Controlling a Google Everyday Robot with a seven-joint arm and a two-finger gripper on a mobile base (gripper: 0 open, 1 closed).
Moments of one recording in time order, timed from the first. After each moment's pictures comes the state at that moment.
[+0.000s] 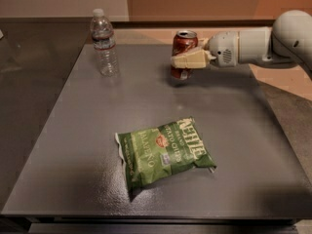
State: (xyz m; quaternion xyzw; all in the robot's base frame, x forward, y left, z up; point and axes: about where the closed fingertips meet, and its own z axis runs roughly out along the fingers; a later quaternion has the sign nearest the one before) arm 0.648 -0.073 0.921 -0.45 0.66 0.37 0.47
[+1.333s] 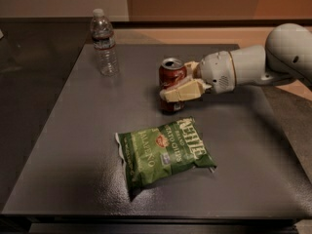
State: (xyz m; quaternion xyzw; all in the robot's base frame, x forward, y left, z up) arm 0.542 -0.036 0.900 -0.54 0.62 0.40 0.42
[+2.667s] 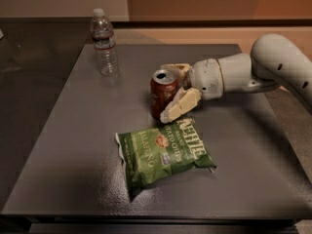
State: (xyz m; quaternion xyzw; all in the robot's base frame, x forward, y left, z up) arm 0.533 -0.010 0.885 -0.56 0.59 0.42 0.42
